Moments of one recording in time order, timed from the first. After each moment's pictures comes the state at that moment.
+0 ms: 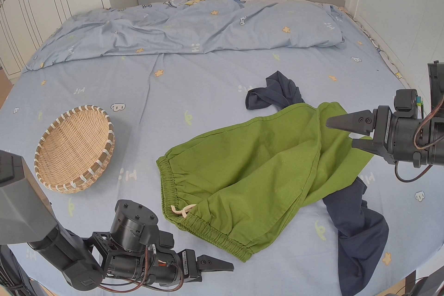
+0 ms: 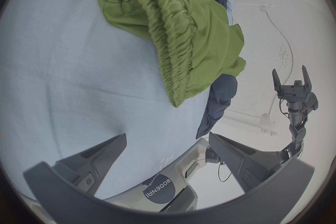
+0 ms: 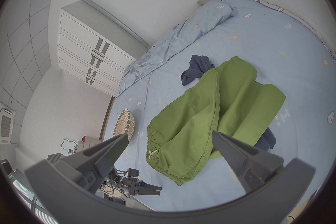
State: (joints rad) left arm -0.69 1.90 -0.32 -0.83 -0.48 -0.98; right arm 0.49 1.37 -0.92 -0.01 0.12 0.61
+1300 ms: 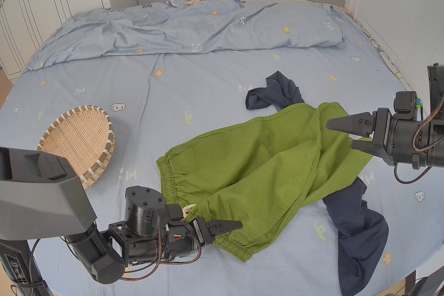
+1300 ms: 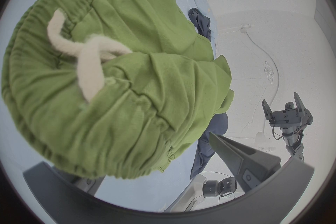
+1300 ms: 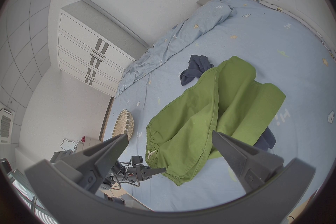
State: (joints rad) left arm -0.65 2.09 -0.41 -1.19 -0.33 -1.00; right arm 0.49 1.37 -0.90 -0.02 0.12 0.61
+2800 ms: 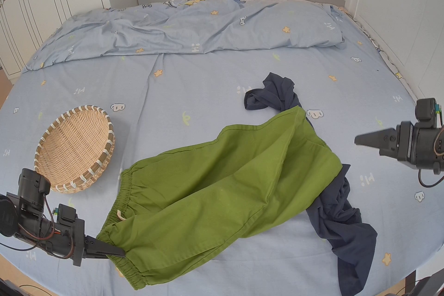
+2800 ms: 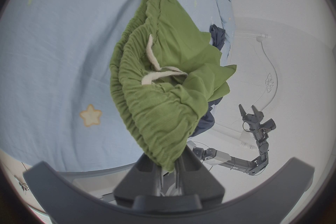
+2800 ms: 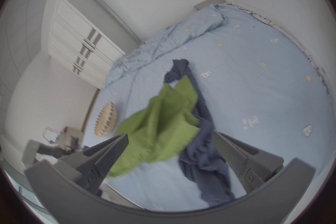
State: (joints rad) left arm 0.07 1.48 -0.41 0.08 -0.92 -0.41; right arm 0.37 1.27 -0.90 0.17 0.12 0.44
